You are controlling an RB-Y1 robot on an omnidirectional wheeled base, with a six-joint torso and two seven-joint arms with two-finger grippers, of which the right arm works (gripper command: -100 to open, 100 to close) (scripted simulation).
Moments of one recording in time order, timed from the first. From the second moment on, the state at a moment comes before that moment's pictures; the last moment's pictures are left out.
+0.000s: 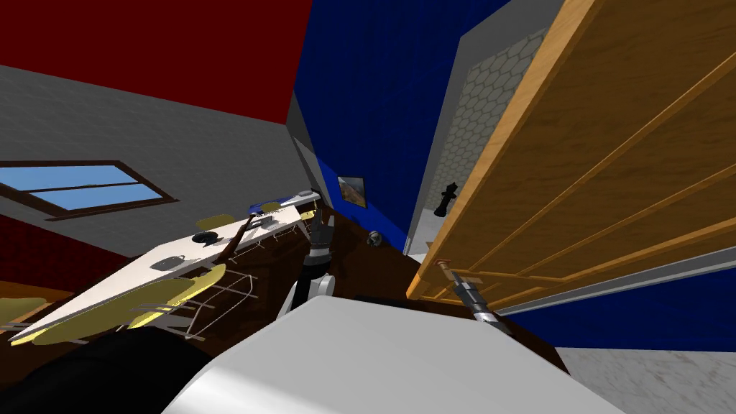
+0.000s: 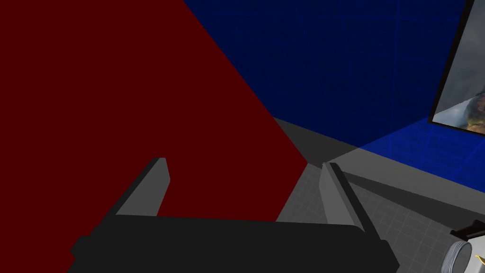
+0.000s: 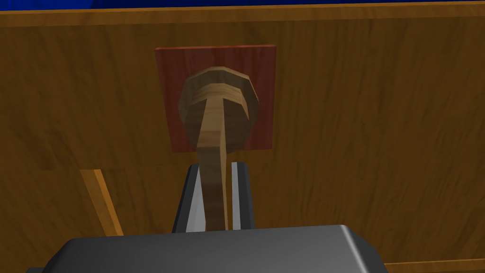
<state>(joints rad) 0.11 -0.48 0.16 -0.56 -0.14 -1.15 -0.40</state>
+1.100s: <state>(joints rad) 0.17 -0.51 0.19 -0.52 -0.15 -1.25 -0.43</state>
